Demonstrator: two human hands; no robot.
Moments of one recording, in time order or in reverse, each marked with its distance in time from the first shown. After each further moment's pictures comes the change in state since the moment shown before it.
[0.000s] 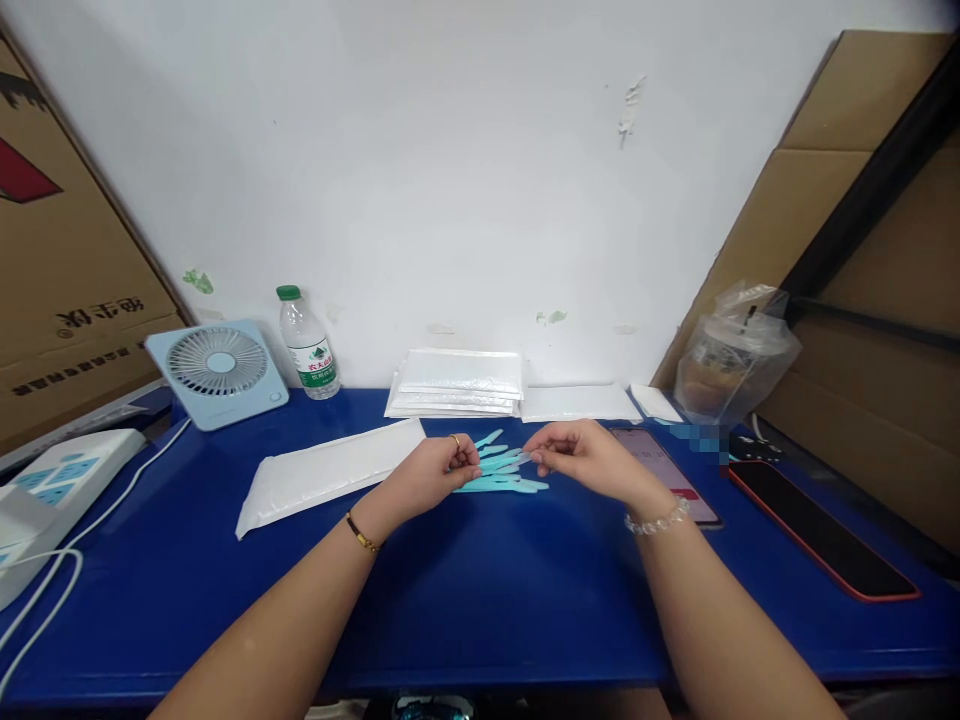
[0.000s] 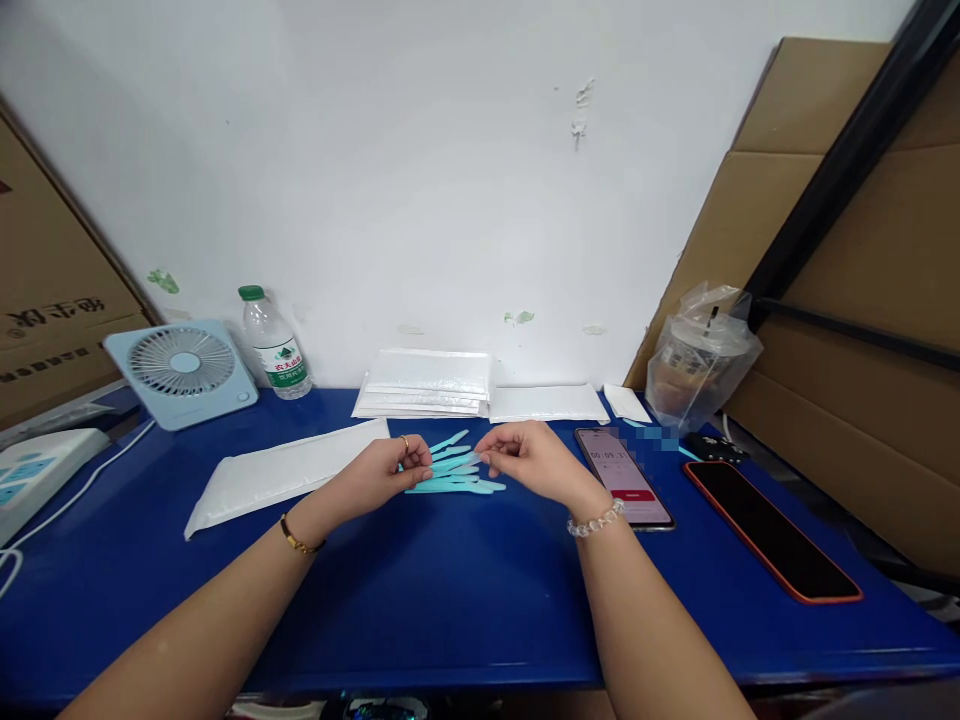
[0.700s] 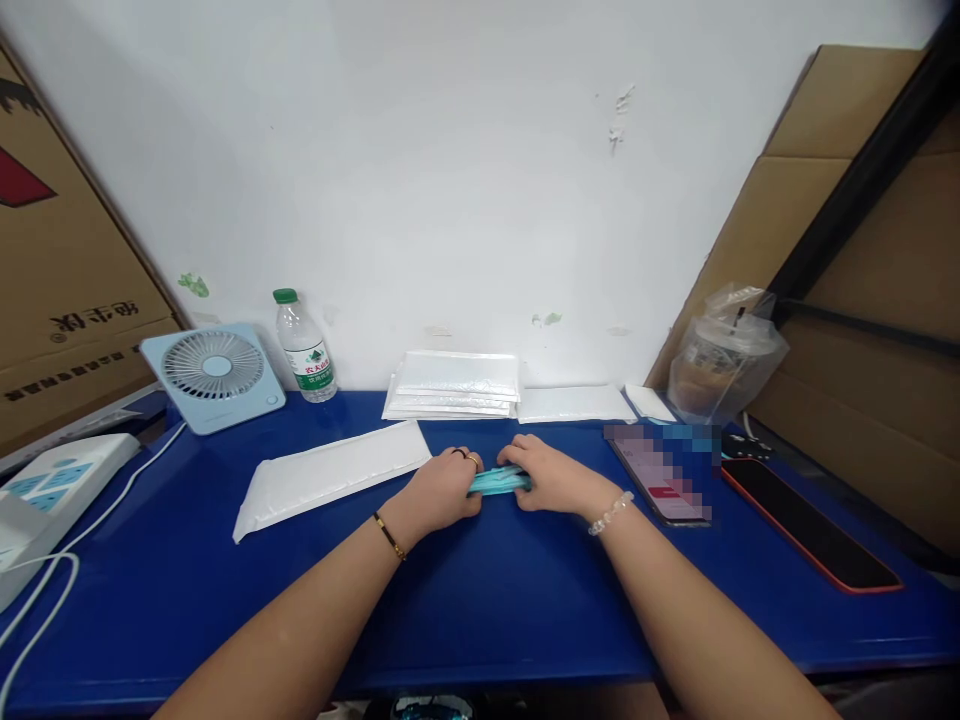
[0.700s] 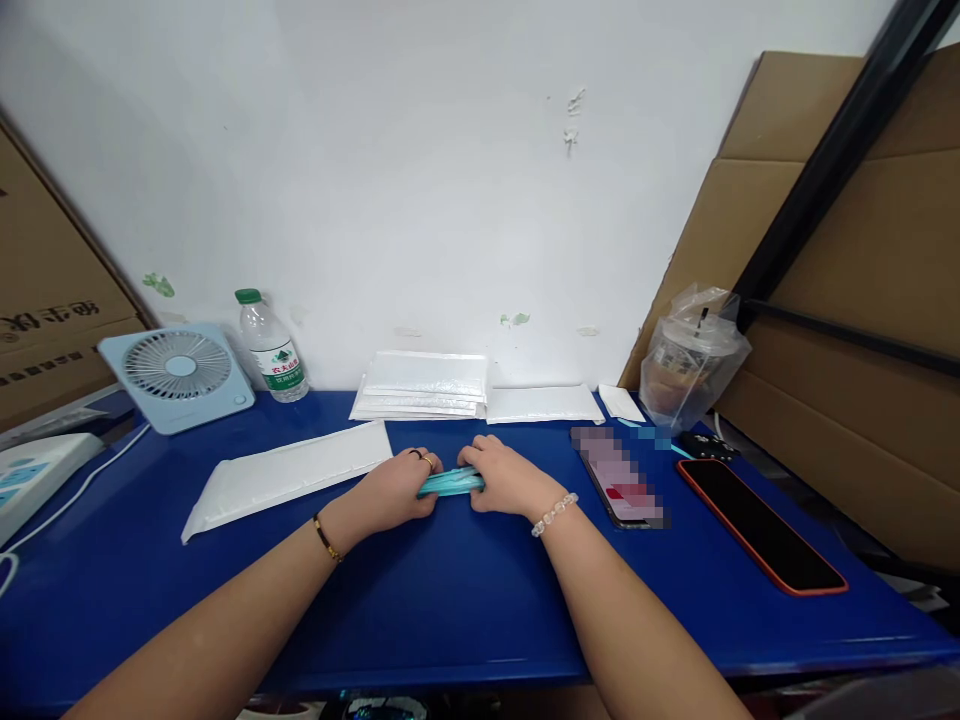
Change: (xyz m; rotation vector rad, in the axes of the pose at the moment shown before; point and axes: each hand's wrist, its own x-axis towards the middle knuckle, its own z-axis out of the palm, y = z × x) left_hand 0.008 0.000 0.026 0.666 -0.078 0.093; right_hand 0.015 0.022 0.031 -0.760 -0.137 -0.169
